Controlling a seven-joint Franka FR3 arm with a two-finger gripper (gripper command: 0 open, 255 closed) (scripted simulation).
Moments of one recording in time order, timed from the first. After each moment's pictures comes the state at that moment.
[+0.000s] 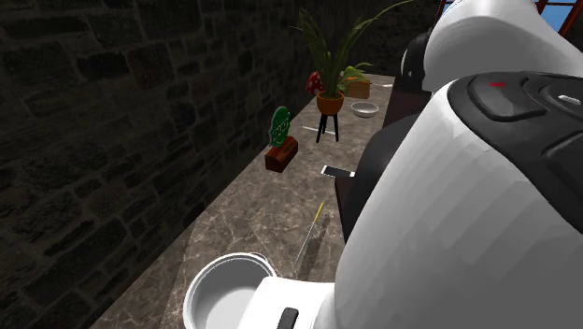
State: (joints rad) arm 0.75 0.41 0.29 -1.41 -0.21 1.93 0.59
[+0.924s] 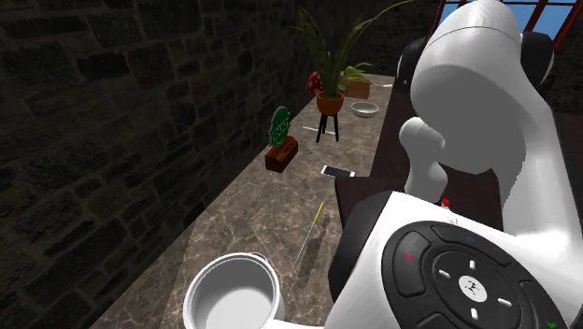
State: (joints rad) arm 0.75 0.44 0.28 -1.54 -0.23 2.10 0.61
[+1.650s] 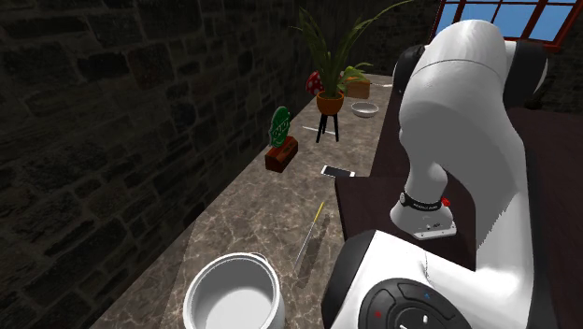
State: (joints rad) arm 0.75 0.49 0.27 -1.62 -0.26 2.22 0.64
